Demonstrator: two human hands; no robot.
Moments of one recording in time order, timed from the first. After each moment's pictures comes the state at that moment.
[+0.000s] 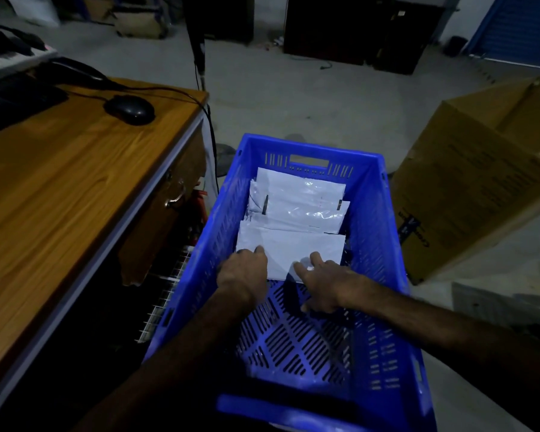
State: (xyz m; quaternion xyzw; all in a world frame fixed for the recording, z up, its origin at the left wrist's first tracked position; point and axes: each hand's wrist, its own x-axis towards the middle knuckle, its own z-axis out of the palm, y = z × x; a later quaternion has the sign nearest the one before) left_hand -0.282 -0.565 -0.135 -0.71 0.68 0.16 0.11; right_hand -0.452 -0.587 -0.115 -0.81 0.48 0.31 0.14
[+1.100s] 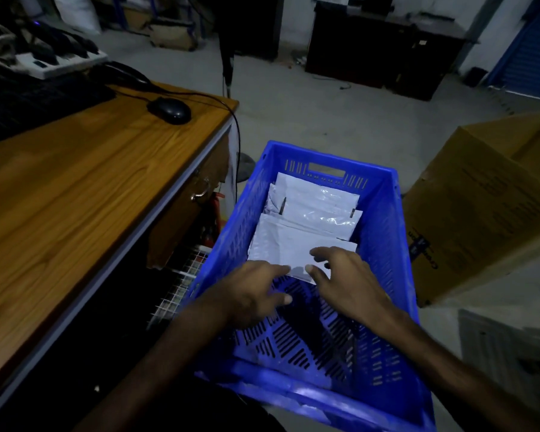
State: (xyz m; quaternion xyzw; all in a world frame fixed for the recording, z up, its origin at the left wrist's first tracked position) left_hand -0.255 -0.484 -0.086 -0.61 0.72 0.32 -0.11; right_hand -0.461 -0.543 -0.080 -0.80 0.56 -0.09 0.20
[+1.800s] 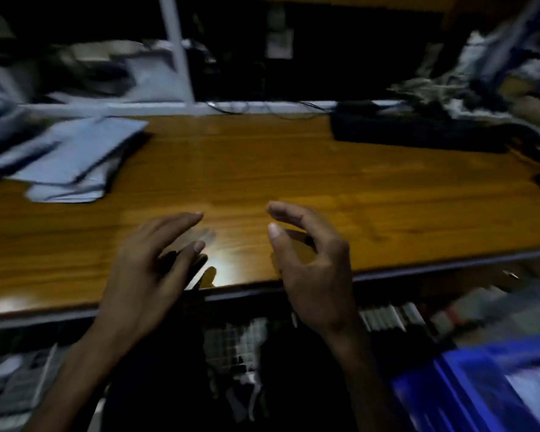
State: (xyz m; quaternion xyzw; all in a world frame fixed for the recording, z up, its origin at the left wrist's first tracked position) left_hand -0.142 -0.040 -0.019 -0.87 0.20 -0.20 -0.39; right_hand -0.172 -0.262 -0.008 -0.78 -0.07 -0.27 0.56
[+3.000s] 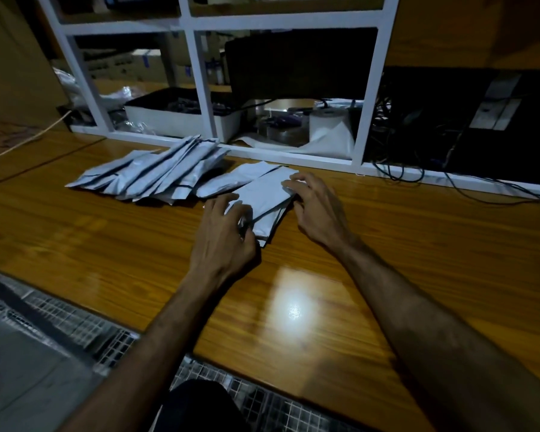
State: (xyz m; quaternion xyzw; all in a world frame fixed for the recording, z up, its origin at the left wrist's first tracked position) left_hand -0.006 0.096 -0.017 -0.94 -0.07 -0.27 -0.20; right_hand 0.156 -0.069 -0.035 -0.87 -0.33 -0.24 0.26
